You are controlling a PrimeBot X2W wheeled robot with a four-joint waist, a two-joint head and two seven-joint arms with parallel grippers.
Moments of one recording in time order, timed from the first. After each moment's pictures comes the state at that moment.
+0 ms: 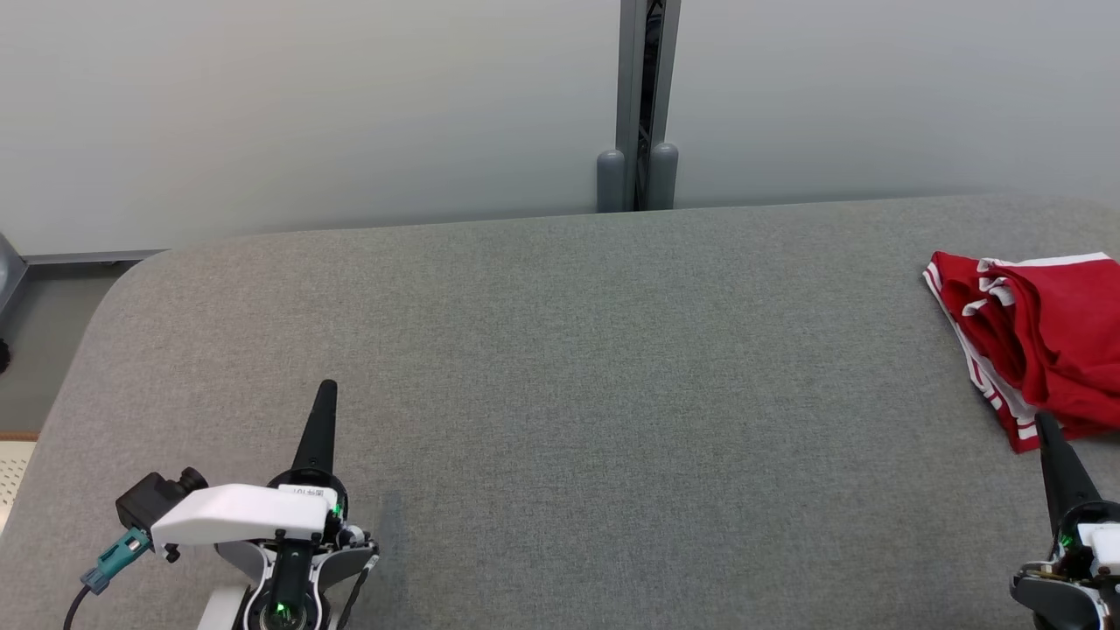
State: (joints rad) left arm -0.18 0.05 -0.12 0.34 -1.39 -0.10 -0.06; right arm -0.07 -0.09 -0.22 0.24 1.39 0.13 0.12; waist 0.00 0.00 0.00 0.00
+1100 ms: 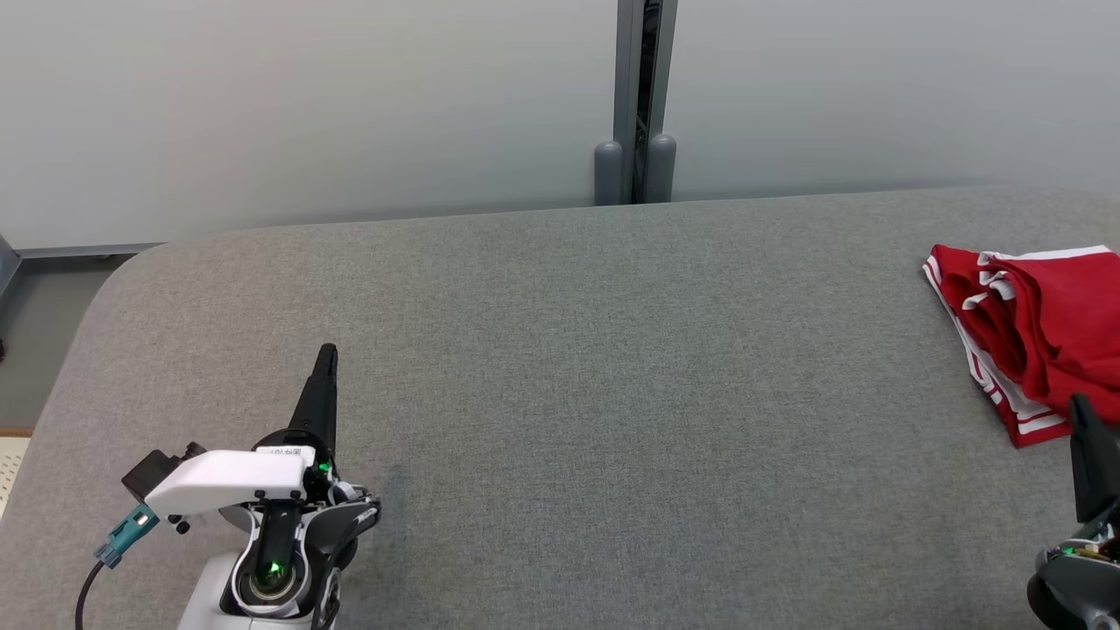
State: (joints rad) left arm -0.27 0.05 -0.13 0.40 -1.65 -0.13 -0.02; right arm -0.12 -0.08 -0.31 0.27 1.61 0.13 0.21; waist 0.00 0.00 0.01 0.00
